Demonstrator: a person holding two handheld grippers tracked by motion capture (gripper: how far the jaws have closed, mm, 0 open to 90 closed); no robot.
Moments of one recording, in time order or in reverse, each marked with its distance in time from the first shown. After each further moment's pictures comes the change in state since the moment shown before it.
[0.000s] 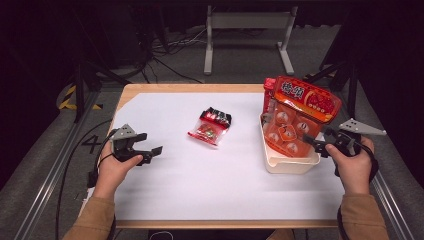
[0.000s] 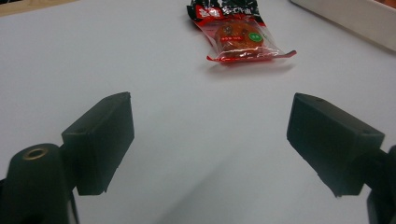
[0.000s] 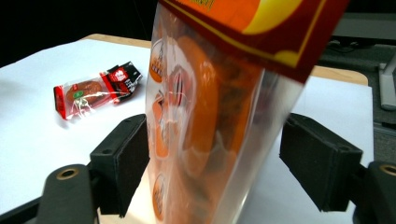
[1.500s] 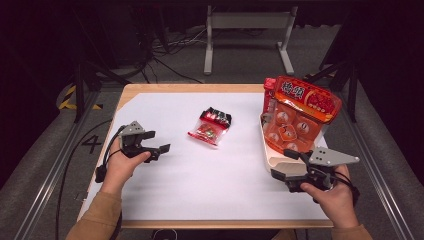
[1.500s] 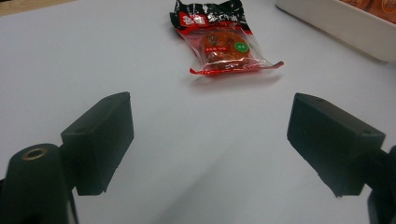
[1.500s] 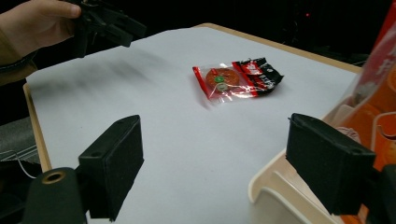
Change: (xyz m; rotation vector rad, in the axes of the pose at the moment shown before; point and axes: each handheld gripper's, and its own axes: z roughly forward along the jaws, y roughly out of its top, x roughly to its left) left arm -0.006 0.011 0.018 -0.001 -0.044 -0.012; right arm 0.120 -0.011 -0.012 0.007 0.319 -0.179
